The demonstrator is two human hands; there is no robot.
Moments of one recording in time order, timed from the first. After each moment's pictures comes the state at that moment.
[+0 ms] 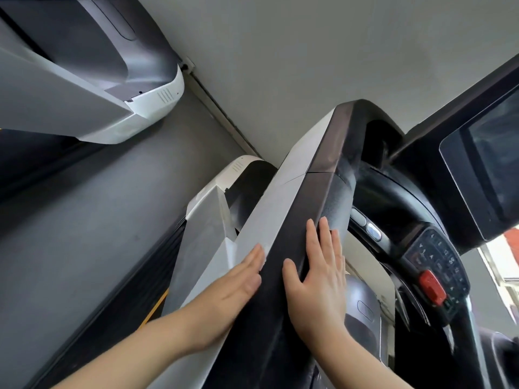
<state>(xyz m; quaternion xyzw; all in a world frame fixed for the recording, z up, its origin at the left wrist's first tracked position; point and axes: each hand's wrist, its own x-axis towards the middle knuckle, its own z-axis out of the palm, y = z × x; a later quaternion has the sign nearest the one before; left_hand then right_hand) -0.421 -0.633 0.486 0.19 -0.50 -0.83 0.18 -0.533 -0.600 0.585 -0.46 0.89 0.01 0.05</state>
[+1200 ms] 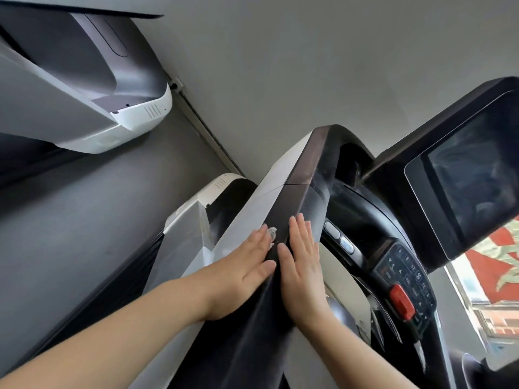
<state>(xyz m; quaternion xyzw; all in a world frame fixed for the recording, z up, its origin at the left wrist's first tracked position) -0.453 -0.655 0.518 0.17 -0.70 -0.67 0.17 -0.567 -0.606 0.589 -0.53 0.84 -0.07 0.11</state>
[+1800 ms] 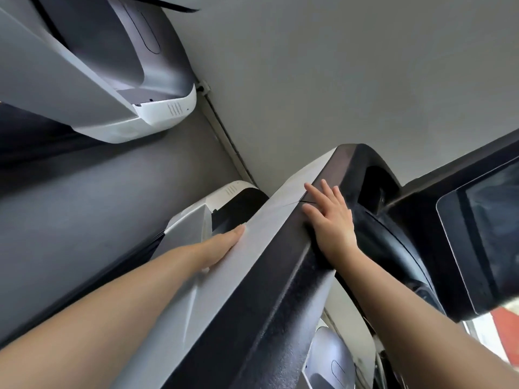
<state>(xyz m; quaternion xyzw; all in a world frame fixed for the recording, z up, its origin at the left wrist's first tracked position) -0.541 -0.728 0.399 0.33 -0.44 -0.83 0.08 -0.656 -0.721 0.597 -0.59 0.81 0.04 0.06</state>
